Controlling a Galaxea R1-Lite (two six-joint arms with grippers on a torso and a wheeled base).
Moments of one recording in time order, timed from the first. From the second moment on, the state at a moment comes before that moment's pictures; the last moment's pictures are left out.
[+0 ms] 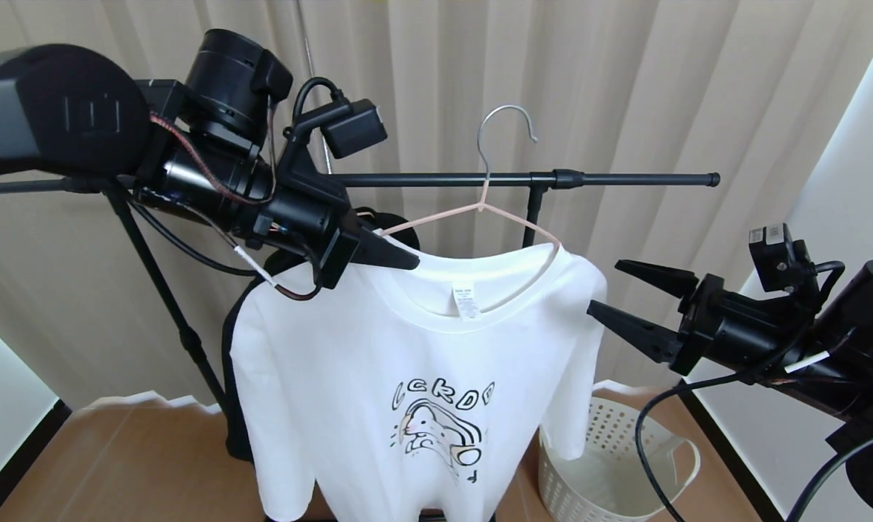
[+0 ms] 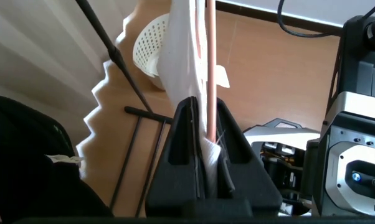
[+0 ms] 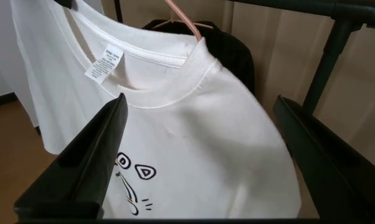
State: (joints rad) left arm -0.42 1.86 -1.77 0.62 -0.66 0.58; right arm 0.19 1.78 -0.43 -1.43 0.70 0.10
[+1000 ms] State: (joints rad) left arm -0.37 1.45 -0.83 -0.24 -0.68 0.51; right arm 0.17 1.89 -0.42 -1.43 0.70 -0.12
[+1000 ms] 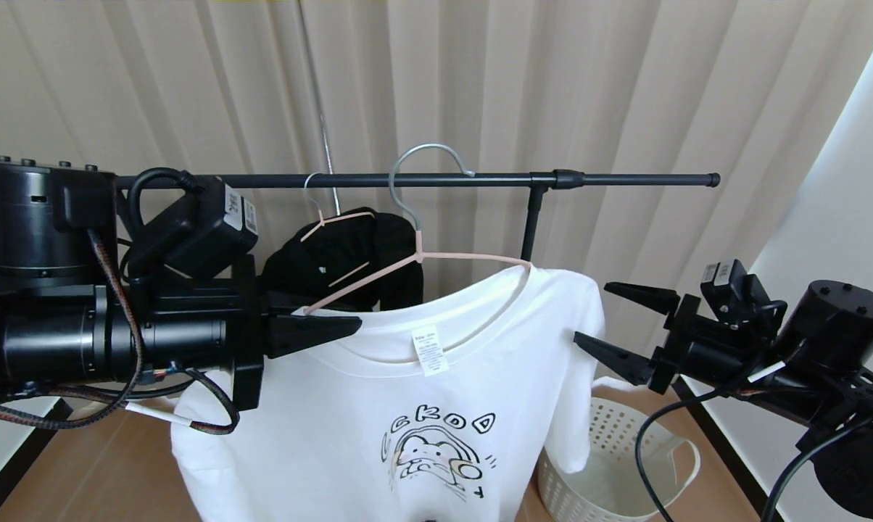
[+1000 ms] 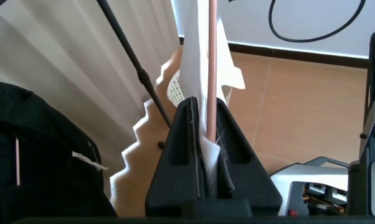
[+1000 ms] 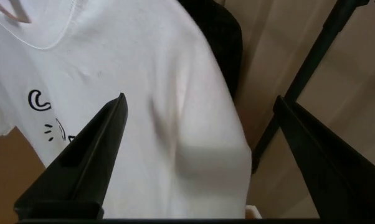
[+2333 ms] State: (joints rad) left arm -0.33 1.39 -0.77 -0.27 -0.68 0.50; right arm 0.13 1.91 -0.46 -1.43 0.64 -0.07
